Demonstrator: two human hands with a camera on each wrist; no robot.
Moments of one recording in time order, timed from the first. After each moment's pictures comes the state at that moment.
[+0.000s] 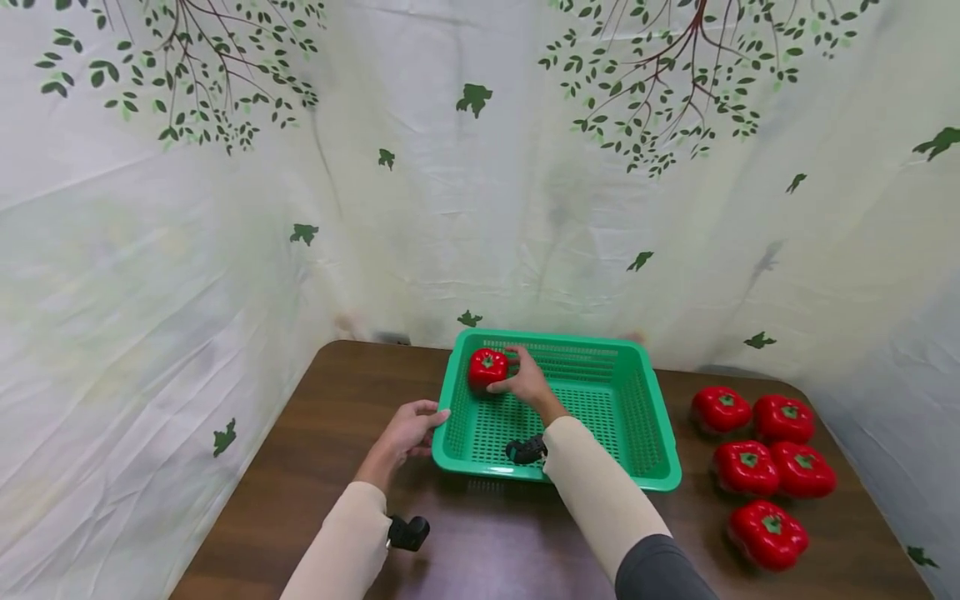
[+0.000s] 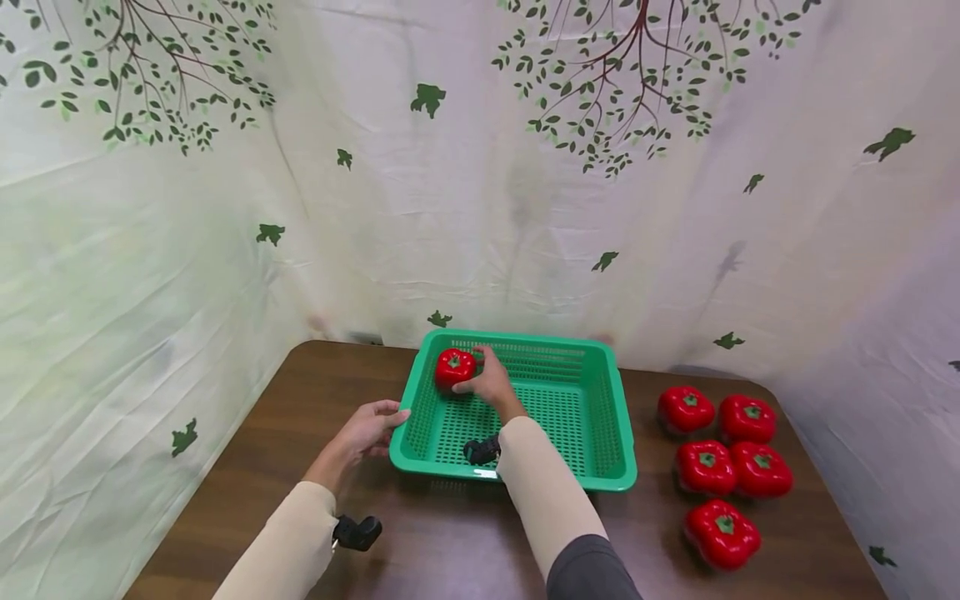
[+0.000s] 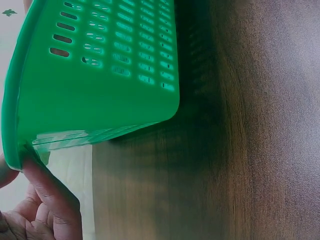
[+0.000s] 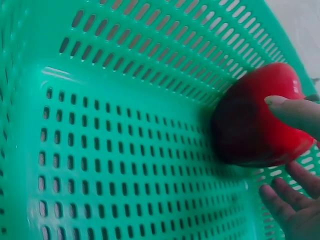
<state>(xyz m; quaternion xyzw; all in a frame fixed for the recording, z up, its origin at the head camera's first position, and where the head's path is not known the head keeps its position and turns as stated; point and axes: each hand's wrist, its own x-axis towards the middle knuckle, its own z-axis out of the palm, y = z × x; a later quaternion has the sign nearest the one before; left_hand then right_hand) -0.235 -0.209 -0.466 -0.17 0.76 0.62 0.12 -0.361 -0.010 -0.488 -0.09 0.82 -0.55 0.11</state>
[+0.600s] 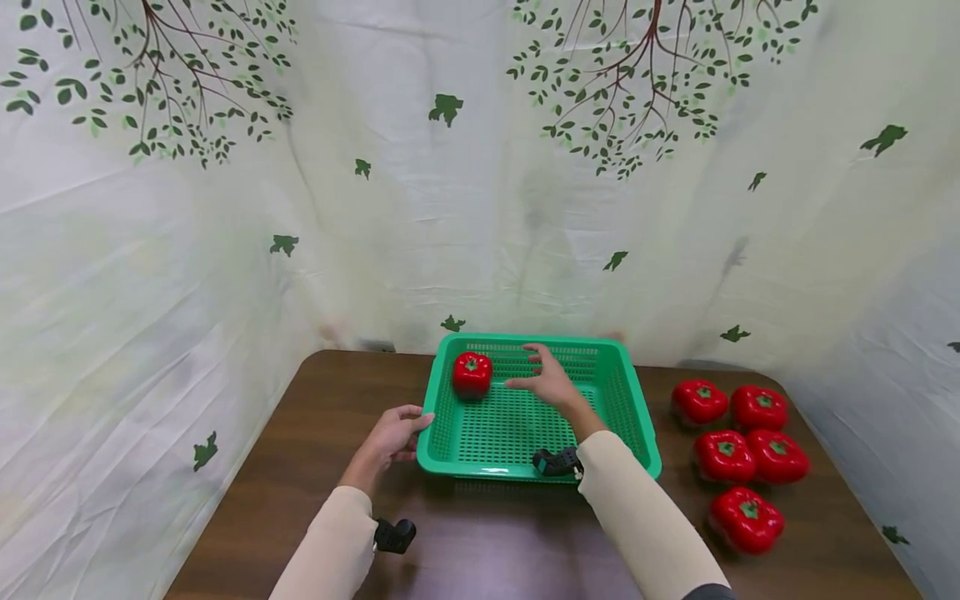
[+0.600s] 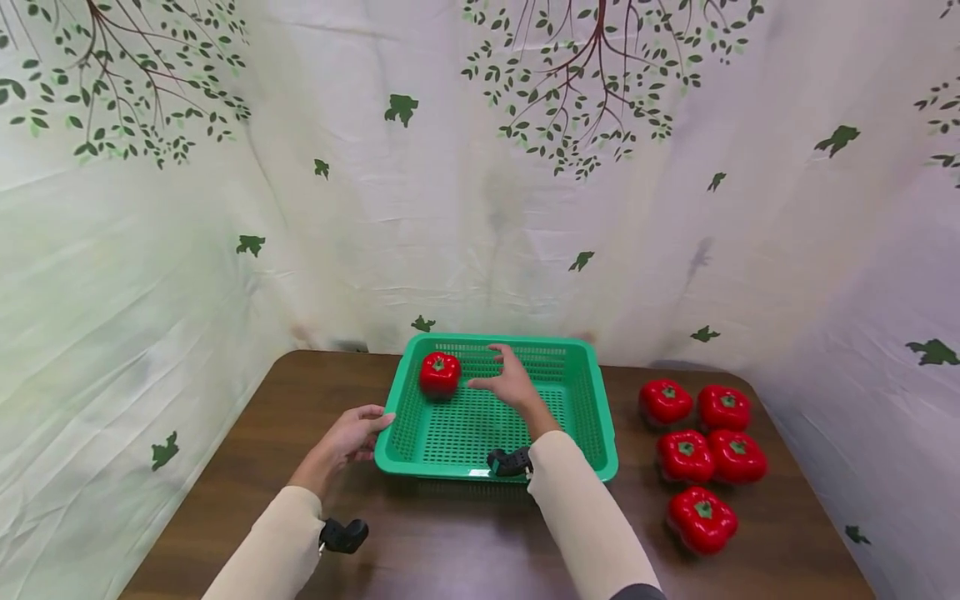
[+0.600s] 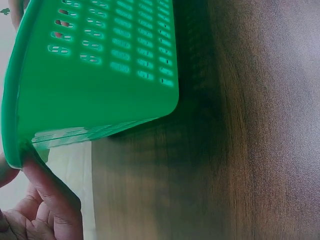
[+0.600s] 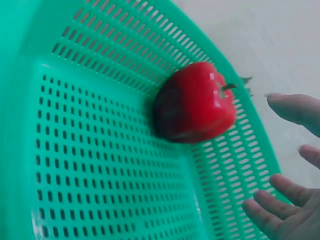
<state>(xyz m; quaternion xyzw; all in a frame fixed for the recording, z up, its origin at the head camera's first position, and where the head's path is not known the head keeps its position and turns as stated) -0.235 -0.208 -0.464 -0.16 0.77 0.61 0.12 -0.334 0.055 -0.447 -0.10 0.81 -0.56 0.12</state>
